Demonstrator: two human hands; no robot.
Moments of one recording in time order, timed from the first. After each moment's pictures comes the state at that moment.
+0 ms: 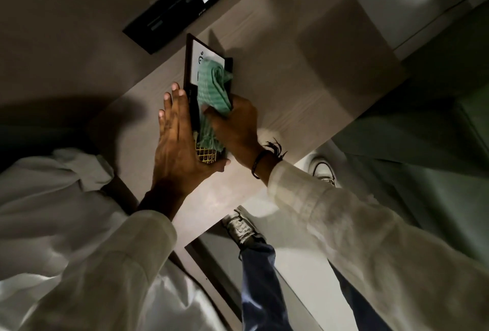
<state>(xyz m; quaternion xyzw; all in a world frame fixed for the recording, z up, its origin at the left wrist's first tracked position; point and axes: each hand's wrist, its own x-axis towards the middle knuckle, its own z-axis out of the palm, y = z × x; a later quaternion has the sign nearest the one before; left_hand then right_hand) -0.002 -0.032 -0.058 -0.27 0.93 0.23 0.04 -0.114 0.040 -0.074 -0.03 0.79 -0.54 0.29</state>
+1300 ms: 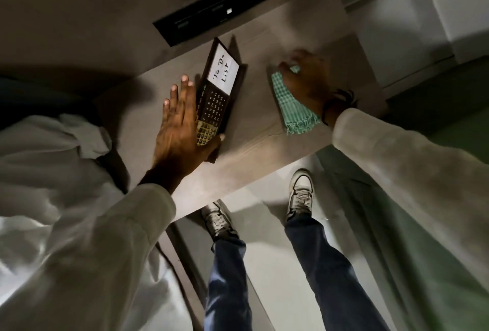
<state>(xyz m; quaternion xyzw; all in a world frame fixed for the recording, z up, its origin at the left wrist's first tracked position) -0.003 -0.021 -0.036 -0.32 0.92 0.24 0.04 -0.274 0.092 -0.041 -0.26 0.90 -0.26 0.22</state>
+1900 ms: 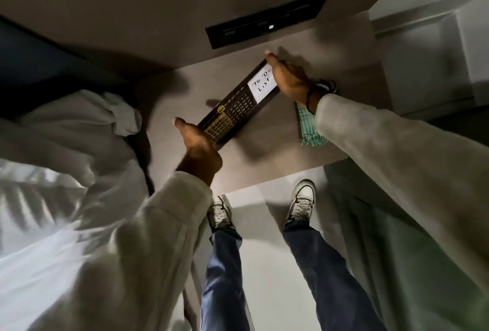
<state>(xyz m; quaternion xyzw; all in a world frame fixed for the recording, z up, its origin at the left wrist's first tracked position) -0.027 -0.008 0.010 -0.72 0.10 0.66 -0.15 -0.241 0.005 -0.014 -0.21 0.83 -0.23 0.47</state>
